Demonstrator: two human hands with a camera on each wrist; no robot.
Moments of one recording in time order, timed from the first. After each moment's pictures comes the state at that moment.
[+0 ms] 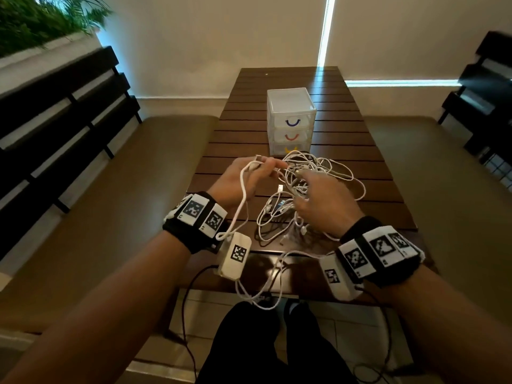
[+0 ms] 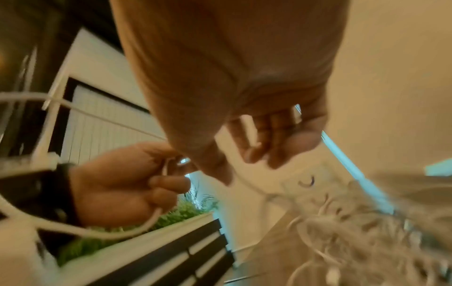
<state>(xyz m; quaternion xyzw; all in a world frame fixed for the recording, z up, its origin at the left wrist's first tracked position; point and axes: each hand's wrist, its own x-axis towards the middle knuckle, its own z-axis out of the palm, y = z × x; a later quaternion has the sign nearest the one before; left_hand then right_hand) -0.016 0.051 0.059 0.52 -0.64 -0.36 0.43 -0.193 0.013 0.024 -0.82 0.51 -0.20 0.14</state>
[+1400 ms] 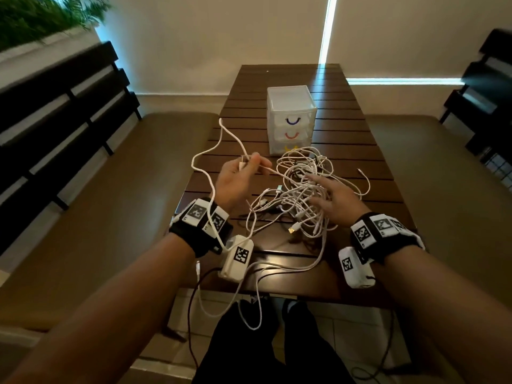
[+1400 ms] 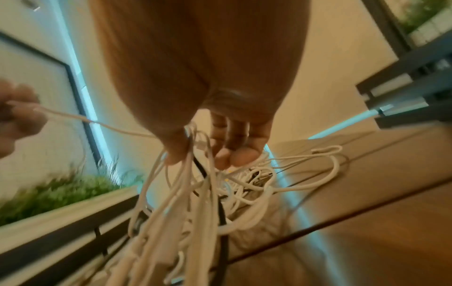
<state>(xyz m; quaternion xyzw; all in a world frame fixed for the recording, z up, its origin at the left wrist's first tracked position) -0.017 0.033 0.030 0.55 -0.49 -0.37 0.57 -0.234 -0.060 -0.046 -0.80 0.47 -0.22 0.28</state>
